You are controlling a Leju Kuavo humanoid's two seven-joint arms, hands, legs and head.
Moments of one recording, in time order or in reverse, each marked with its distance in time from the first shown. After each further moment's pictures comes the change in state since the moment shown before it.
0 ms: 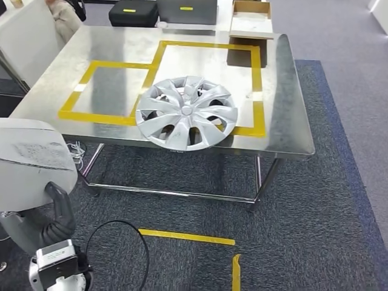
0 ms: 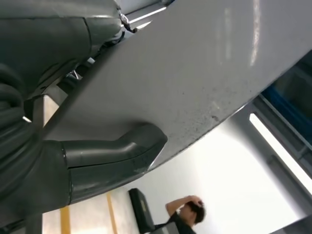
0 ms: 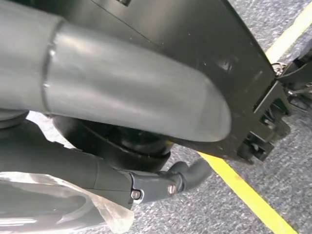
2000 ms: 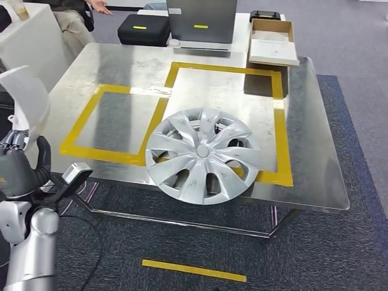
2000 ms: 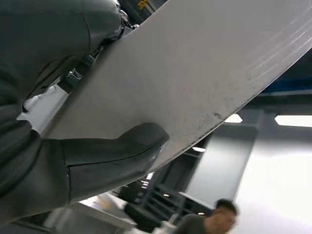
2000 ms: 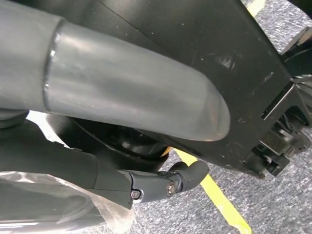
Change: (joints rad) left arm -0.425 0.161 0.452 0.433 -0.650 -0.002 0.114; right arm -0.013 -0.003 0.018 0.002 0.051 0.026 -0.027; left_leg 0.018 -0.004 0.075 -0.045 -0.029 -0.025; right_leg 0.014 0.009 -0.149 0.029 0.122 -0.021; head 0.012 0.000
